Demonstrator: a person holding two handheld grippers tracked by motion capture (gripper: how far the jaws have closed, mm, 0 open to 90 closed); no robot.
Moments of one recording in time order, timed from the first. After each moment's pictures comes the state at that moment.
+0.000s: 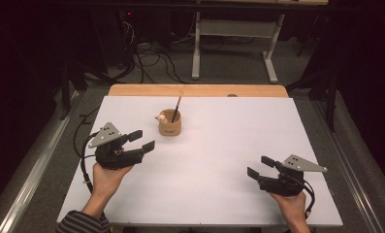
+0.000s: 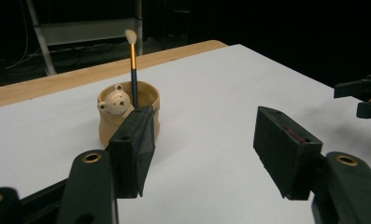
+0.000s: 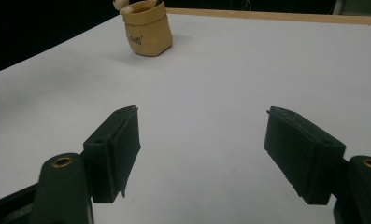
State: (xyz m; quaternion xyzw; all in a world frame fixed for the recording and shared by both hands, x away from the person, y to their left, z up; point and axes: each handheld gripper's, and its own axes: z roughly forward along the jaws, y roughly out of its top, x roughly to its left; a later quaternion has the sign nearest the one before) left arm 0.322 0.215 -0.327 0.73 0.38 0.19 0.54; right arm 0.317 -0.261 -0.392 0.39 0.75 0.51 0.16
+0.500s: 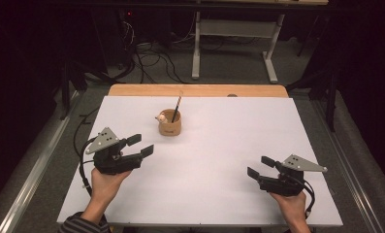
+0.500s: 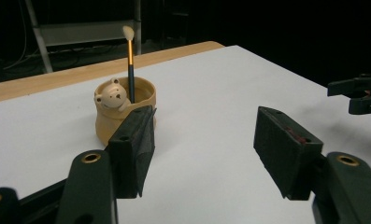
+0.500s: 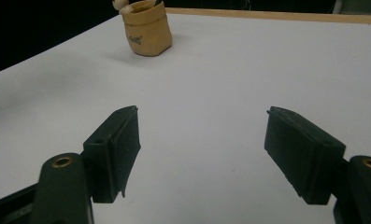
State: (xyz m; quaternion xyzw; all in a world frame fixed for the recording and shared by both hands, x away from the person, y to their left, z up) left arm 0.313 0.217 -0.334 0.72 0.38 0.19 0.55; right arm 0.317 -0.261 -0.392 0.39 0.75 0.51 0.16
